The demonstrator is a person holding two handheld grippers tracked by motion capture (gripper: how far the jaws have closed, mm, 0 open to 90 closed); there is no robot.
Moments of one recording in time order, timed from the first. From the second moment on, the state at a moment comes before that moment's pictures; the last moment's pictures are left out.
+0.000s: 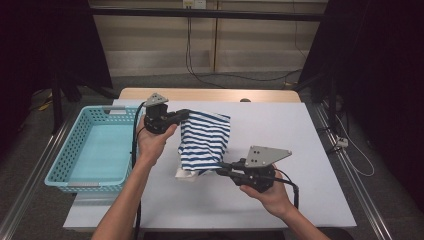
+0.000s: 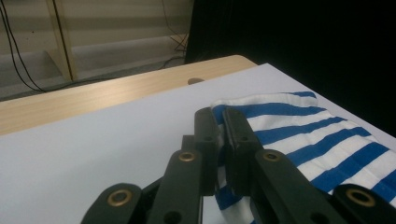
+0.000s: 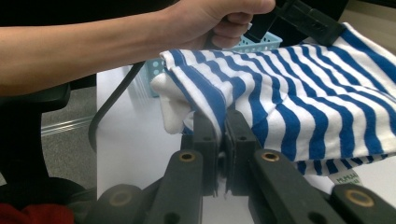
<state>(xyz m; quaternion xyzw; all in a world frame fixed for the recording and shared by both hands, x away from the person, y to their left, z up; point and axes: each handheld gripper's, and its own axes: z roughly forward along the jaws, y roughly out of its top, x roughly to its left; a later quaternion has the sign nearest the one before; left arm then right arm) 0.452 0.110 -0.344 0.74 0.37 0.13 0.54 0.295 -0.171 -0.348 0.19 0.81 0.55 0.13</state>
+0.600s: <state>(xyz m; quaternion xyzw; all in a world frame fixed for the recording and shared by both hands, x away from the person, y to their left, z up) 0.447 0.144 -0.325 0.73 0.39 0.16 0.54 0.305 -0.144 -0.340 0.16 0.81 0.55 0.13</state>
